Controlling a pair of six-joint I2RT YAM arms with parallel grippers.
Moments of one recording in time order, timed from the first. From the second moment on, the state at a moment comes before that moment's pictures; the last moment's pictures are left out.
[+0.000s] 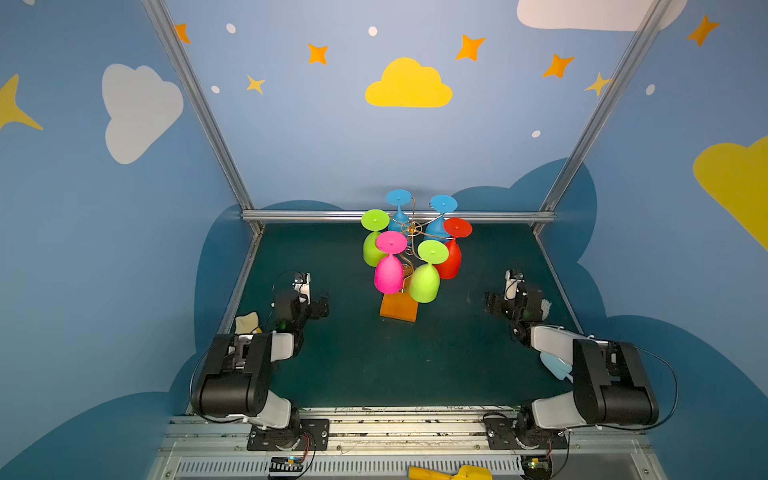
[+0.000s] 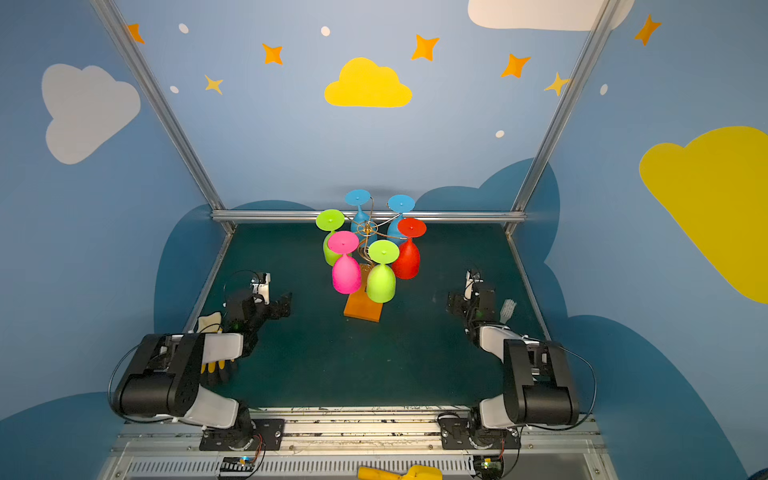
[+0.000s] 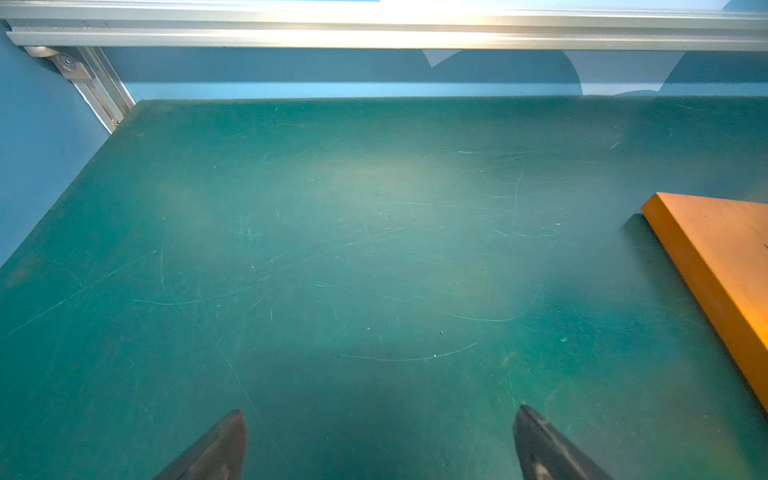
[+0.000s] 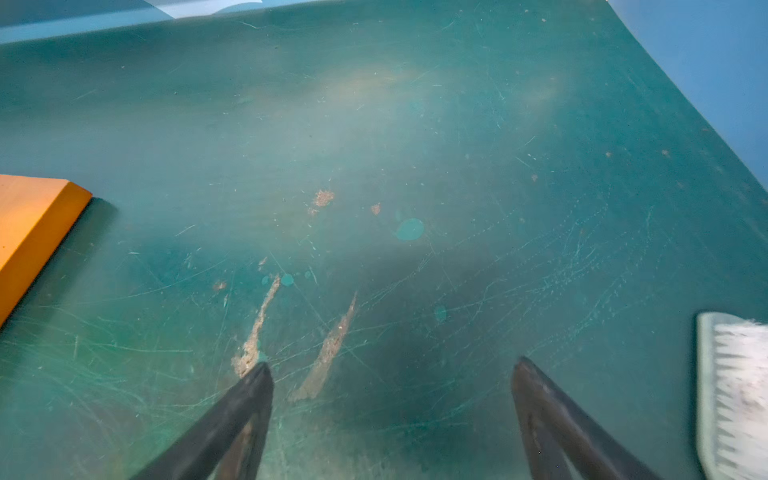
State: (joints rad) left arm 0.03 1.51 0.40 0.65 0.11 0.01; right arm 0.03 1.45 0.51 0.34 -0.02 0.07
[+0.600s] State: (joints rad) left arm 0.04 1.51 0.40 0.65 0.13 0.01; right arm 0.03 1.45 0.51 0.34 -0.02 0.07
